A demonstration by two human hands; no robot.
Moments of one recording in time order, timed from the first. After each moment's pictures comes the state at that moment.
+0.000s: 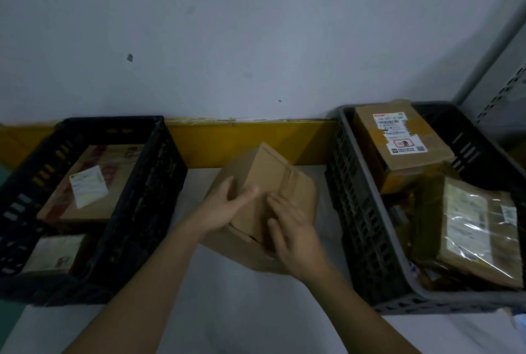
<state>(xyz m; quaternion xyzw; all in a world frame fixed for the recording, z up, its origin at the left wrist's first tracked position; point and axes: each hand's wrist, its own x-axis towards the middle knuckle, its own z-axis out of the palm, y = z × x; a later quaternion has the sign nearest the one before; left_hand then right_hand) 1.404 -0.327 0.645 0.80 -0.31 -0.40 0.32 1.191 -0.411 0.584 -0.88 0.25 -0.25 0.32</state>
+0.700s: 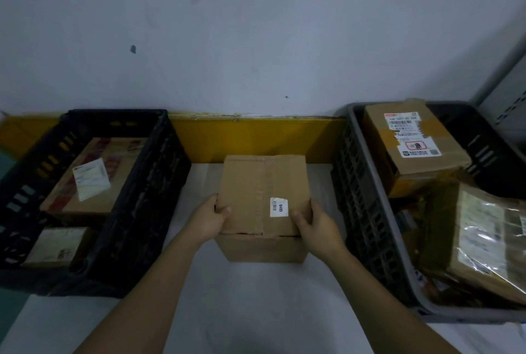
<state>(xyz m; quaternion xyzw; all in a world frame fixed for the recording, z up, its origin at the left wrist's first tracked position) 1.421 -0.304 0.586 0.82 -0.21 -0.39 0.37 1.185 -0.468 0.573 -0.77 0.45 -0.07 0.44</state>
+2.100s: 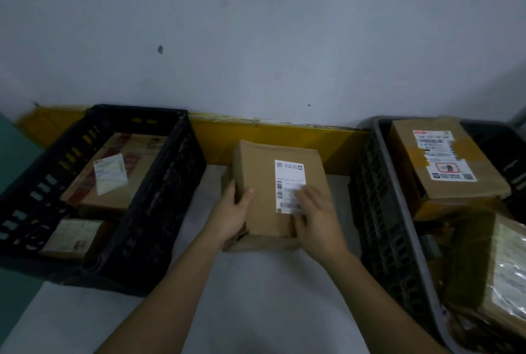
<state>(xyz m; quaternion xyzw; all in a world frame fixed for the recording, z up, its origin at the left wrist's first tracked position) 1.409 -0.329 0.605 0.80 -0.22 -0.31 0.46 1.228 -0.481 0.568 -0.90 0.28 -0.18 0.27</state>
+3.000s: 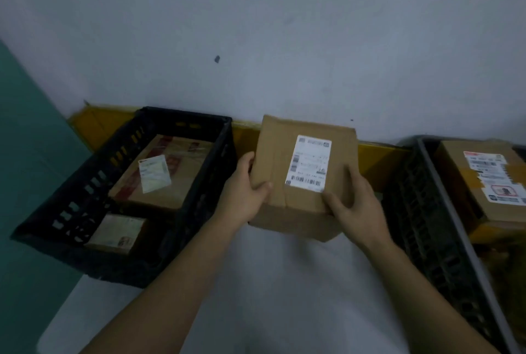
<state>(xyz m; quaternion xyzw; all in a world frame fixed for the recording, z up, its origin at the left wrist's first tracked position) 1.462 -0.286 0.672 0.80 -0.29 -0.18 0.49 1.266 -0.464 0.652 -0.84 0.38 -0.20 0.33</state>
